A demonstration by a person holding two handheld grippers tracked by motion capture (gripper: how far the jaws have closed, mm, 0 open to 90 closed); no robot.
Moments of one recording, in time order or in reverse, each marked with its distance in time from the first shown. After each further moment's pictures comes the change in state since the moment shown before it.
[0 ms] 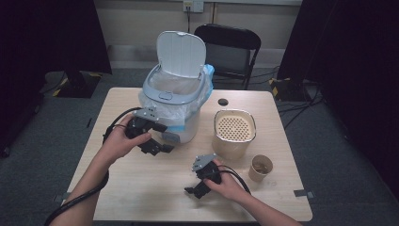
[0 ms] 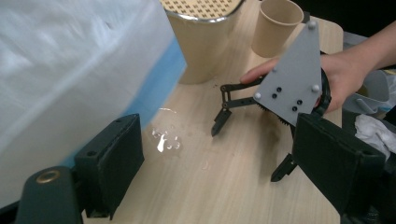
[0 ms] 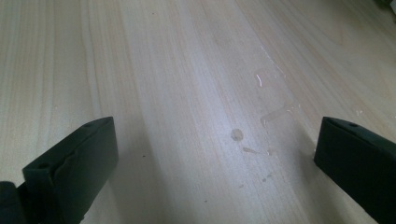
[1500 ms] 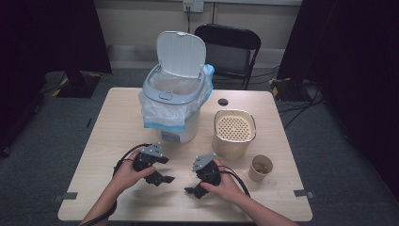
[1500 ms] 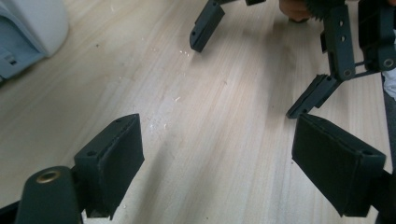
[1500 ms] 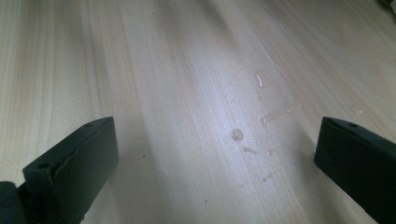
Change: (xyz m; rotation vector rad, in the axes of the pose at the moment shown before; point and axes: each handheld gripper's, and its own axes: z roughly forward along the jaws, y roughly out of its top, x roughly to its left) left arm -0.010 -0.102 0.077 0.052 -0.061 -0.039; right arm 0.000 0.000 0.000 0.004 0.001 0.003
